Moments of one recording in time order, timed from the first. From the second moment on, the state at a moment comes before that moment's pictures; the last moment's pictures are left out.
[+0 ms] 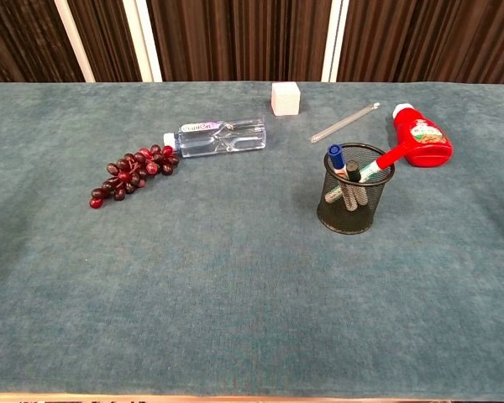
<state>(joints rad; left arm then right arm) -0.06 -1.14 -0.06 -1.69 1.42 1.51 0.17 0.08 -1.19 0.09 -1.55 -1.49 1.52 -0.05</state>
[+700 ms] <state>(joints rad) -0.06 -1.14 -0.07 -1.69 1.40 1.50 0.18 0.15 -1.09 0.09 -1.61 -1.50 1.35 0.20</state>
